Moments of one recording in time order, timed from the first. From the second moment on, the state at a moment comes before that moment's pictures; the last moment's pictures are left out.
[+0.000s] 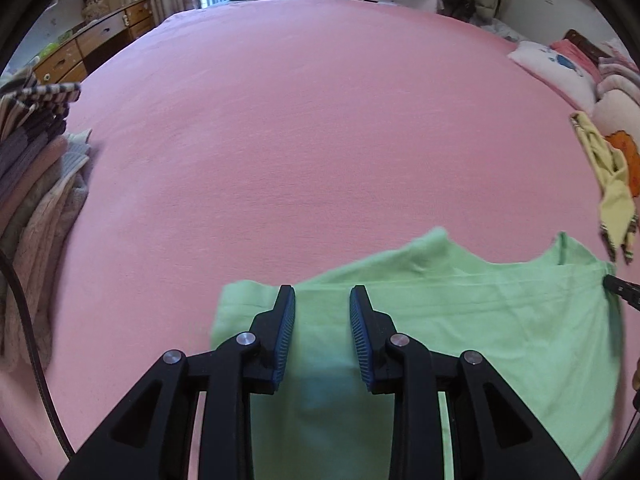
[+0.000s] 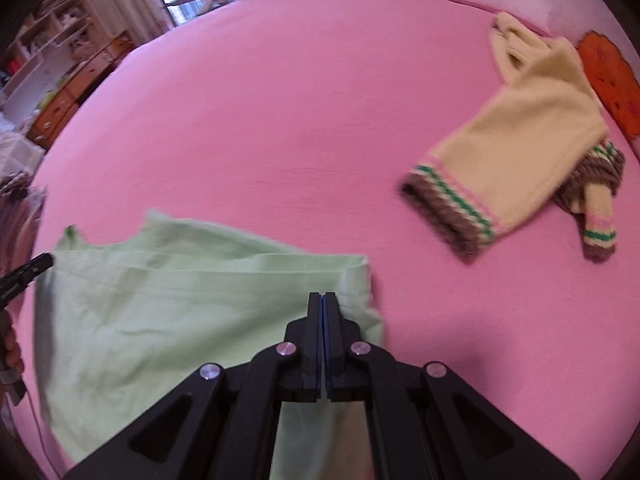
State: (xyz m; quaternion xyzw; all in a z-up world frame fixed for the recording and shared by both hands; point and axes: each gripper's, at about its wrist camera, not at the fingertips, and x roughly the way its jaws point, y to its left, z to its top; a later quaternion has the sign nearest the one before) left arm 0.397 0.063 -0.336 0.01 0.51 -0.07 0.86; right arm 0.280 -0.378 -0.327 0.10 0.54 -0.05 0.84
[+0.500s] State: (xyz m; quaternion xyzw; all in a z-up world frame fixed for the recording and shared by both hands) left arm 0.371 0.094 -0.299 0.04 0.49 -0.06 0.87; right arm 0.235 -0.354 -0.261 0.02 0.49 -0.06 0.87
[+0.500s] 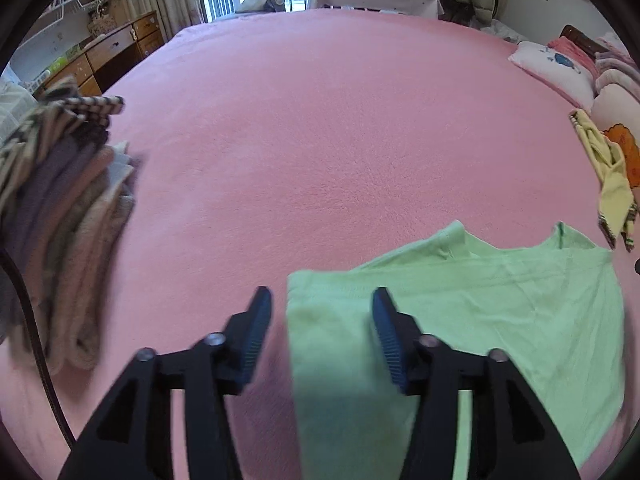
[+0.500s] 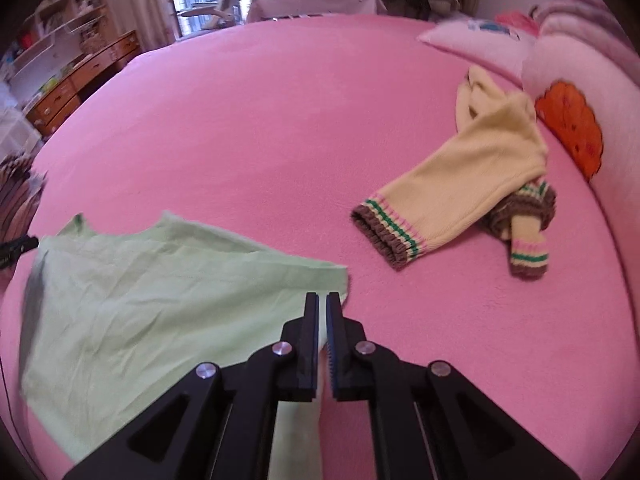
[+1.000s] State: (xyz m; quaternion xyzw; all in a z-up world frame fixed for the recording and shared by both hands) left arm 0.209 0.151 -0.221 -0.02 0.55 -0.07 0.83; right arm 0.095 -0.187 -0.154 -0.01 0.46 0.07 0.89
